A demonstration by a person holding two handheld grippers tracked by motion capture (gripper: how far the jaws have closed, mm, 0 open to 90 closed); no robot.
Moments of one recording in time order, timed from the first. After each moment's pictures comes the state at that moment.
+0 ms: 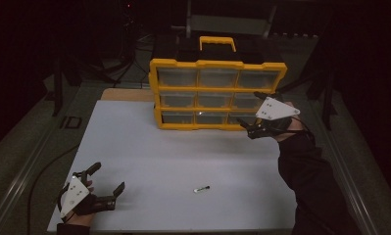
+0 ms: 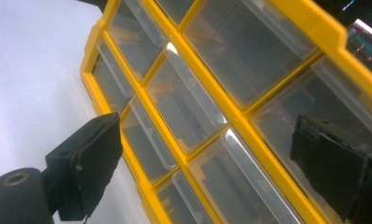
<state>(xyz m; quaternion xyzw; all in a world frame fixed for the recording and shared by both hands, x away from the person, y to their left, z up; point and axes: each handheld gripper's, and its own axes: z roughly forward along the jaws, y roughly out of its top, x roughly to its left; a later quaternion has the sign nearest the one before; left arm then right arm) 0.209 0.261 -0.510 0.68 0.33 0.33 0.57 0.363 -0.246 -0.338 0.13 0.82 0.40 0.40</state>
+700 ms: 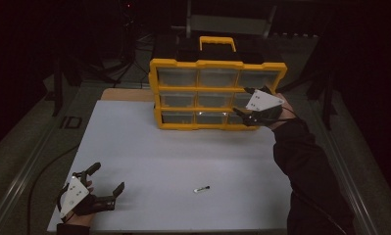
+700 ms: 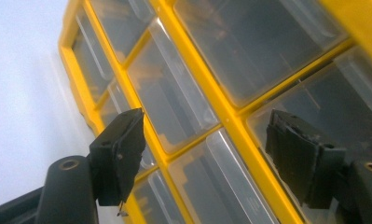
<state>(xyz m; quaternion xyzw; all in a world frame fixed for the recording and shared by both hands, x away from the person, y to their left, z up) 0.209 0.261 -0.510 0.68 0.33 0.33 0.57 0.401 -0.235 -0.347 0.10 0.84 0.35 0.41</state>
